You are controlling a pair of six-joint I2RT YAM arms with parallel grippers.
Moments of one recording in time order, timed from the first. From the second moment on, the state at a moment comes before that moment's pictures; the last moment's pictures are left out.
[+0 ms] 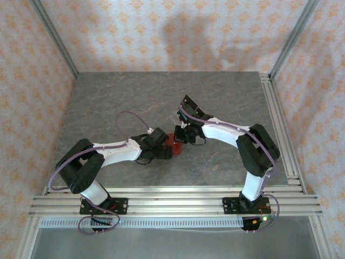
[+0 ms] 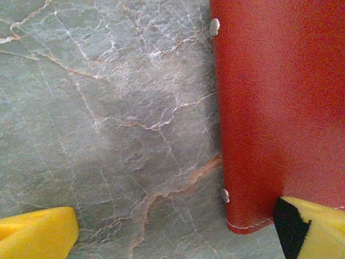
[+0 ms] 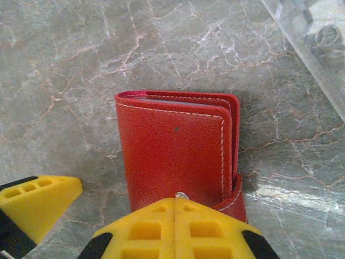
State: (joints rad) left arm -0.72 1.59 0.79 -0.35 -0.13 -0.70; right arm 0.68 1.80 1.17 -0.47 -0.29 0.75
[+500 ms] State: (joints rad) left arm -0.72 1.59 0.79 -0.35 -0.13 -0.70; right arm 0.68 1.84 1.18 -0.45 -0.28 0.77
